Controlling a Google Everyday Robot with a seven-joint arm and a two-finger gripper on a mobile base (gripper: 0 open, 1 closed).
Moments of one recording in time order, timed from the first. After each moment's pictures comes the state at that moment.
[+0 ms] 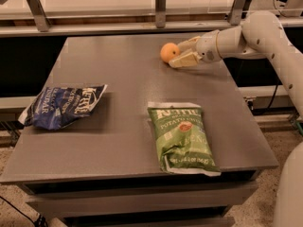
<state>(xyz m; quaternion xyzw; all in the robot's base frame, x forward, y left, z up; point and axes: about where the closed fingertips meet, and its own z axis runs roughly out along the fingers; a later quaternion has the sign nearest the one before) 0.759 -0.109 0.852 -0.50 0.69 0.20 0.48</state>
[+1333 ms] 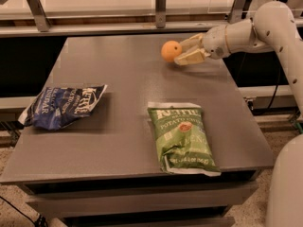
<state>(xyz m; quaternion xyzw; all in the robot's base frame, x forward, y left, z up) 0.737 -0.114 0.869 -0.56 0.64 0.23 0.47</state>
